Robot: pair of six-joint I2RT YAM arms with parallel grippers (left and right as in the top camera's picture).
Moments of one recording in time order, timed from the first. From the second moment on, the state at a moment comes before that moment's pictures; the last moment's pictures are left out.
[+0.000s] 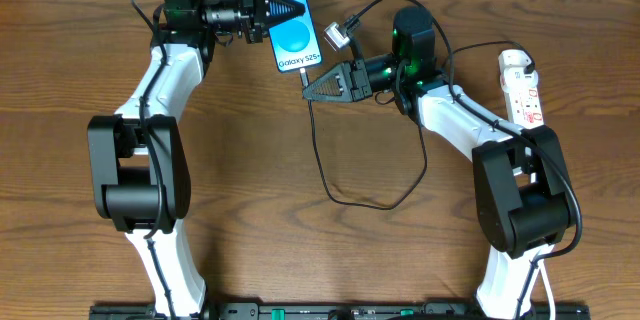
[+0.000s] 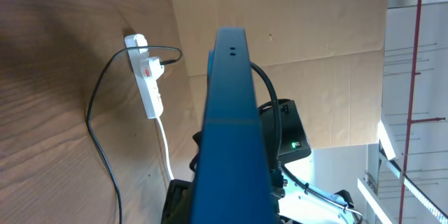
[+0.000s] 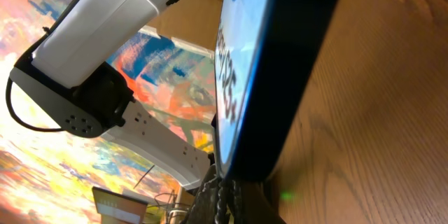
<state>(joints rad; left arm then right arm) -0.03 2.10 1.58 0.32 1.45 -1.16 0.35 2.02 1.30 0.49 -1.51 0.91</state>
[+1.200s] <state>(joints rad) -0.03 2.10 1.58 0.32 1.44 -1.14 0.35 2.05 1.30 0.54 -1.48 0.94</state>
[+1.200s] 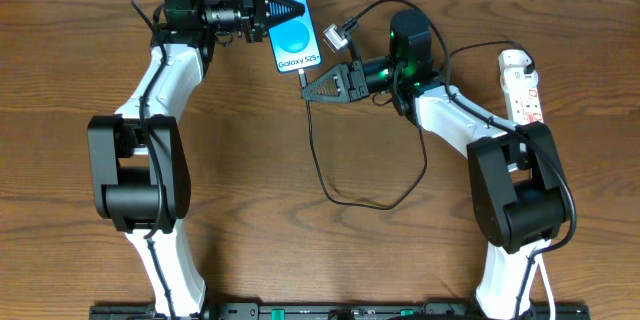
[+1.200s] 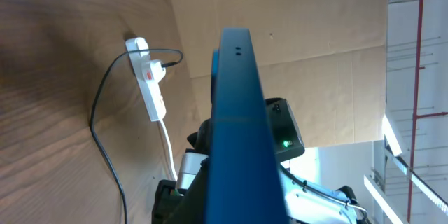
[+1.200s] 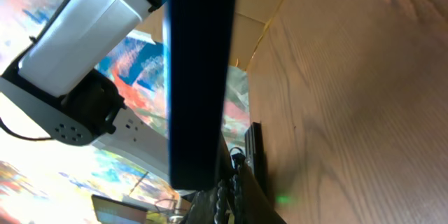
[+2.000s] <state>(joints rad) -0.02 2.10 1.58 0.34 1.42 -1.14 0.35 2.06 1.29 0.71 -1.46 1.10</state>
